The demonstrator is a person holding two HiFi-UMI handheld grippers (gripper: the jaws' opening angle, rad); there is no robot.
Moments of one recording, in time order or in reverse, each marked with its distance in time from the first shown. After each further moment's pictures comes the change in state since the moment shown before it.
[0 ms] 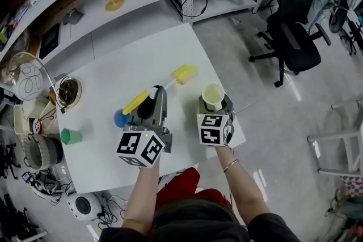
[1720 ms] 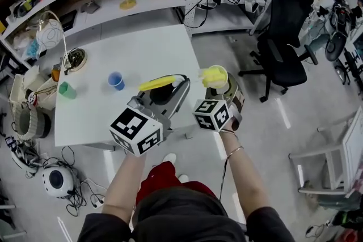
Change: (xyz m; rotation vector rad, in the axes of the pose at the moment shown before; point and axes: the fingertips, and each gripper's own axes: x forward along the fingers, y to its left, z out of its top) left arm -0.099 -0.240 0.037 0.247 -0.017 -0.349; right arm -0.160 -0.100 0.041 -0.492 -0.185 -0.215
